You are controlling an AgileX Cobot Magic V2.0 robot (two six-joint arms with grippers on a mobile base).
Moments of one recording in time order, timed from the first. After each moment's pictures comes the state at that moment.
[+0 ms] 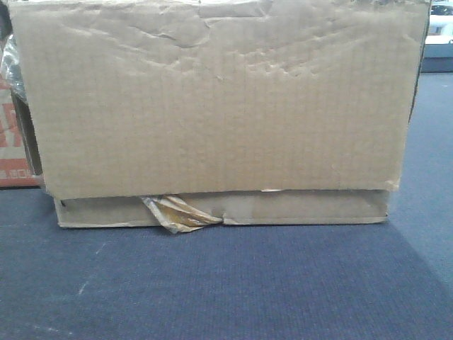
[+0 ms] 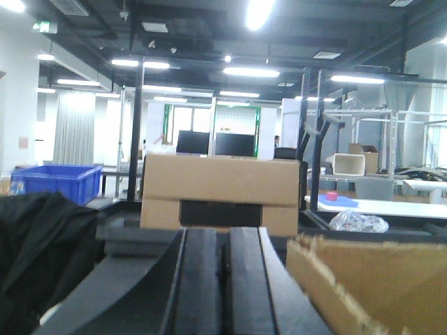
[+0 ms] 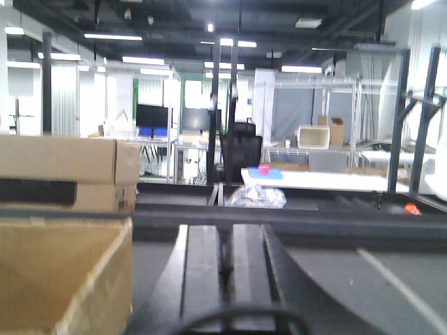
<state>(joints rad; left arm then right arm) 0.01 0.05 -0.36 -0.04 0.03 0.03 0.02 0.07 -0.52 0.11 0.27 -0.10</state>
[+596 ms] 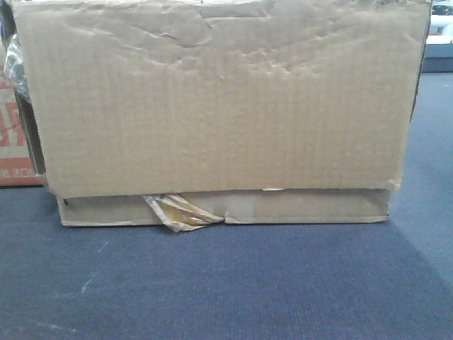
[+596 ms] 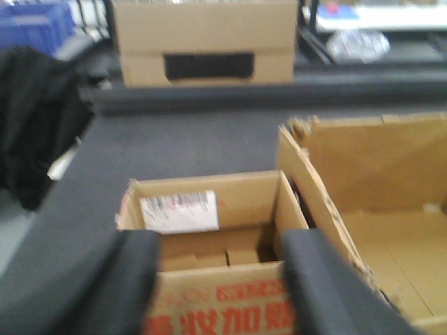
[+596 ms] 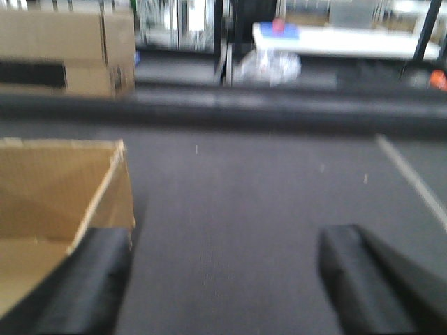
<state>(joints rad) -0.03 0.60 -0.94 0.02 0.62 0.03 0.02 0.70 -0.96 0.11 0.54 -0.10</state>
